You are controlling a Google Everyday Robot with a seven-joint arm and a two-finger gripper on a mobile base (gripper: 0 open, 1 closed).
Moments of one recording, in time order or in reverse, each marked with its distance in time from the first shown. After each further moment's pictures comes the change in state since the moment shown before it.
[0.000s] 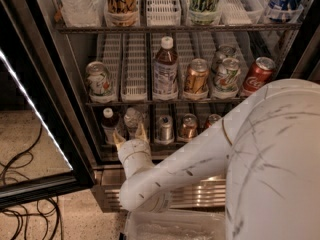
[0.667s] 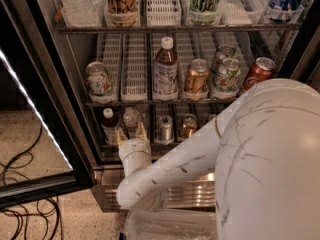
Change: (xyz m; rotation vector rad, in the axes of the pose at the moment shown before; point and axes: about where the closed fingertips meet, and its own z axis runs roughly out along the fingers) arm 0.004 -0.009 0.008 0.057 -0.005 -0.023
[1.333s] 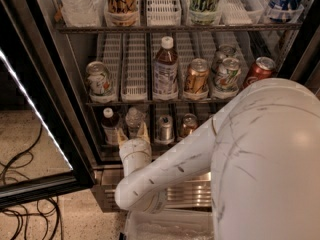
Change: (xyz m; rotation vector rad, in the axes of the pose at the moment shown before) arm 0.003 -0.006 0.001 0.044 0.004 -0.006
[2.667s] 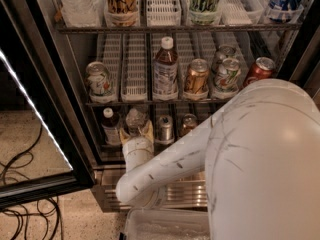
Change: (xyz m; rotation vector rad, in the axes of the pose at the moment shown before) arm 0.009 -0.015 0.013 0.049 0.023 -0.011
